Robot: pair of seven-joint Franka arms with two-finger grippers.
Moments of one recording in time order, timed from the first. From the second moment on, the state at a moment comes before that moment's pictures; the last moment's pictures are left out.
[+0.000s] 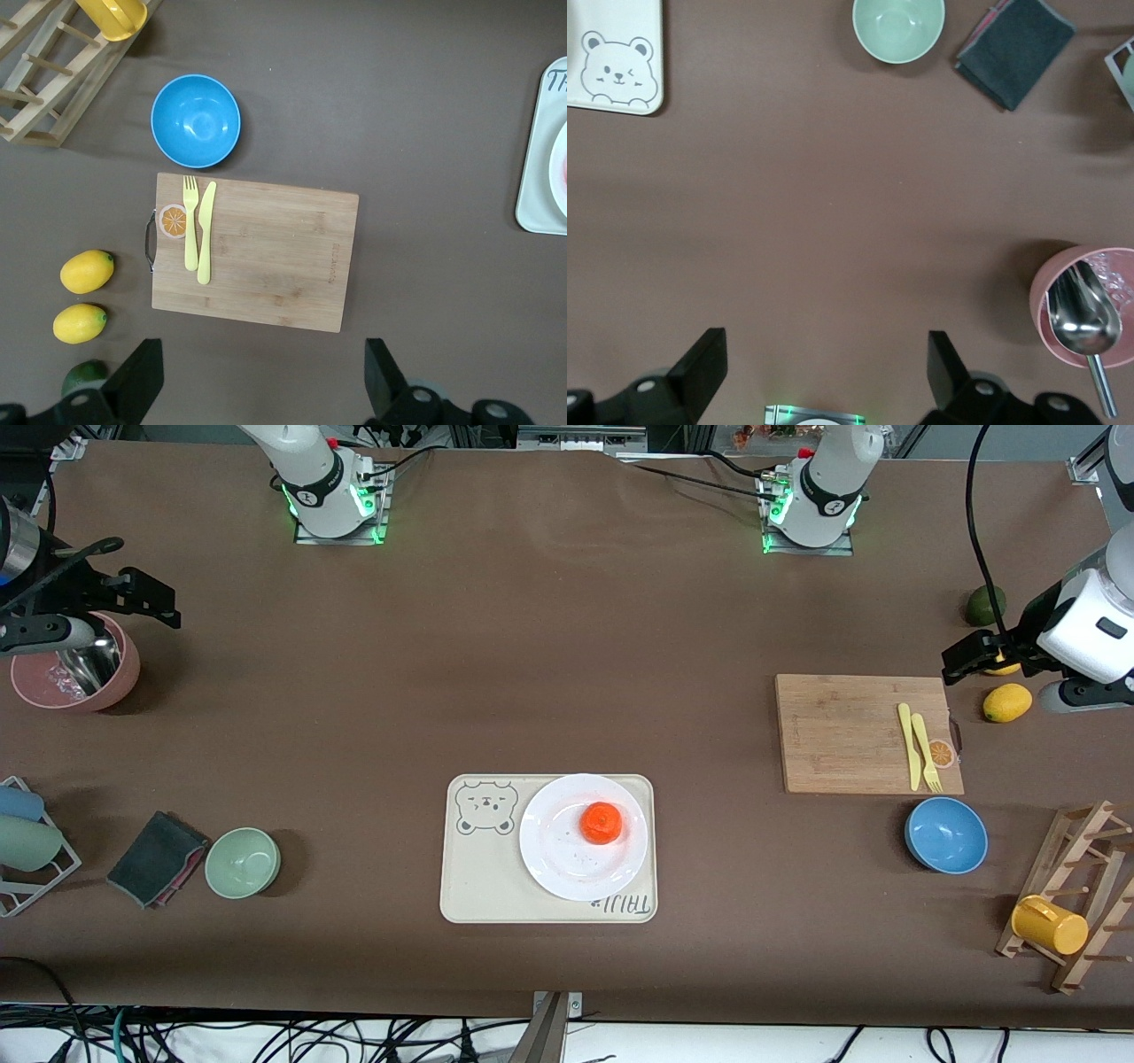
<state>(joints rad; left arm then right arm) -0.01 0.11 -0.05 -1.51 0.05 1.55 -0.17 0.03 -0.04 -0.01 -1.68 -0.02 1.54 -0.09</state>
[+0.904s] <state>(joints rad) 0.00 0.11 -0.05 -1.51 0.05 1.55 -0.17 0.02 -0.04 0.00 -1.68 -0.02 1.56 -0.06</state>
